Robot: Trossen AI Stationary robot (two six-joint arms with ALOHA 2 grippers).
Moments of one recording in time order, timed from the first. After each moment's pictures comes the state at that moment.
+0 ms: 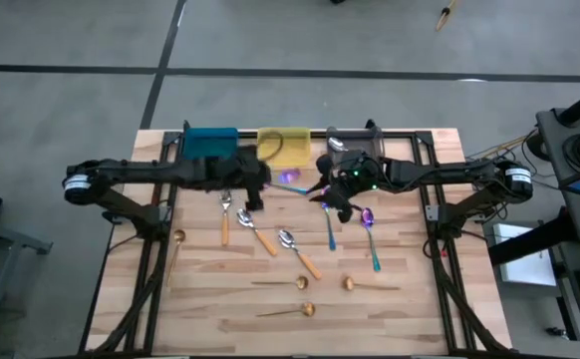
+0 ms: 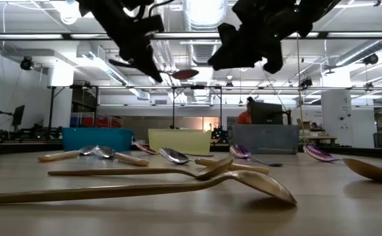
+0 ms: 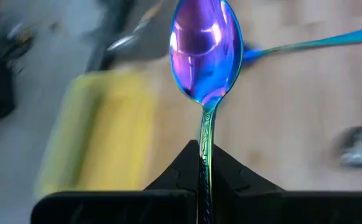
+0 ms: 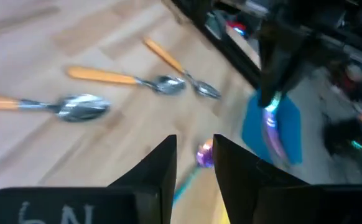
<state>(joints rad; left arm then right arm) 0.19 1.38 1.03 -0.43 -0.27 0.26 -0.21 1.41 0.94 -0.04 -0.22 -0.87</state>
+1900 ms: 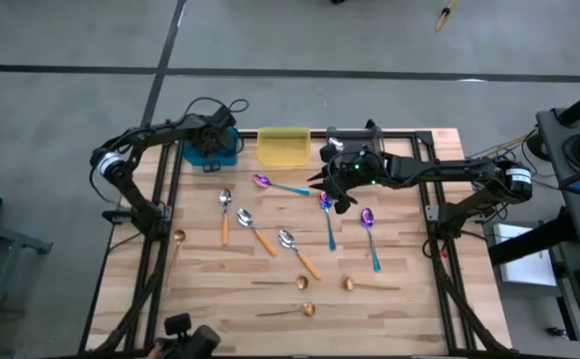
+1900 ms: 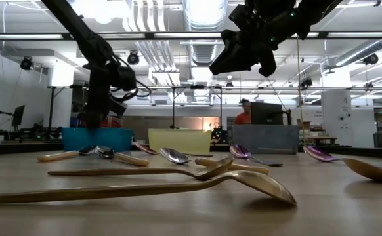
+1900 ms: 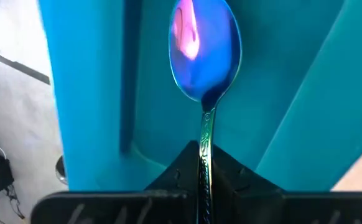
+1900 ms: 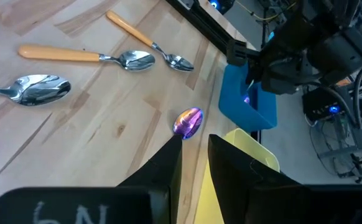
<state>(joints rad) 0.89 1.68 1.03 -0.73 -0.41 0.68 -0.26 1.41 0.94 -0.03 -0.15 -0.83</state>
